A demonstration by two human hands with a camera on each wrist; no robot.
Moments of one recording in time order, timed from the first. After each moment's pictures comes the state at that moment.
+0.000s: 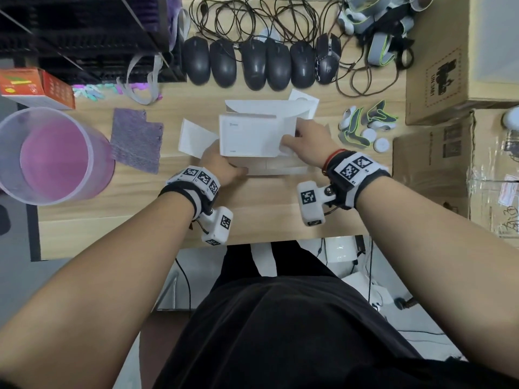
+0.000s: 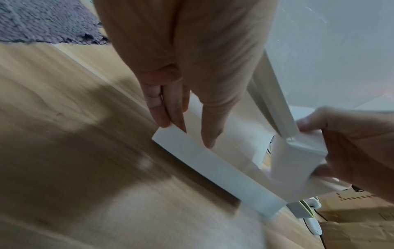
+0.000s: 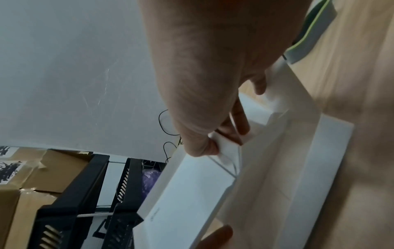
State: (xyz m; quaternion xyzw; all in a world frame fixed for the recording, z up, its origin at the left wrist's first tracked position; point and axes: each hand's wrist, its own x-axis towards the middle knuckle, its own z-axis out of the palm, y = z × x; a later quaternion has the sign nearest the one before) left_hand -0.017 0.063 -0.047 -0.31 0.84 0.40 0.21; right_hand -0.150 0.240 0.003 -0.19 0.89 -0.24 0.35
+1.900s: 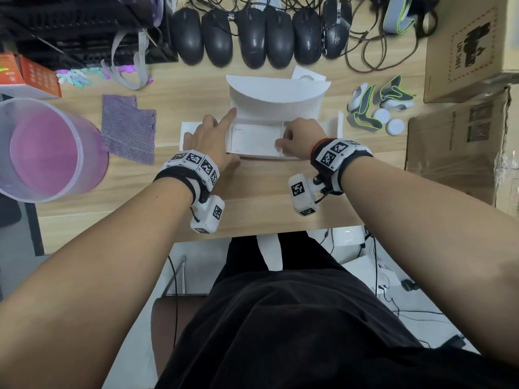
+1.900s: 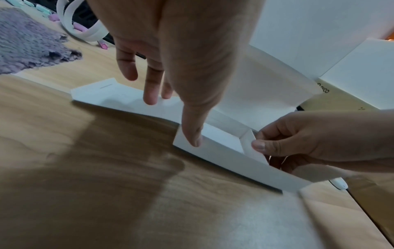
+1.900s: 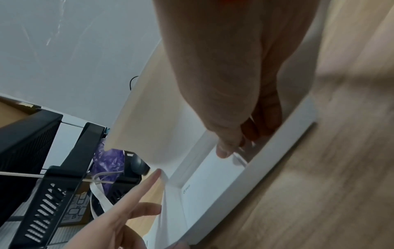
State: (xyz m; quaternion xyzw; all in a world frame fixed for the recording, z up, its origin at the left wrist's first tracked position) left_hand -0.028 0.051 -0.053 -0.22 0.92 0.18 0.26; right_hand -0.156 0.237 -0.077 -0.21 0.88 -0.12 0.40
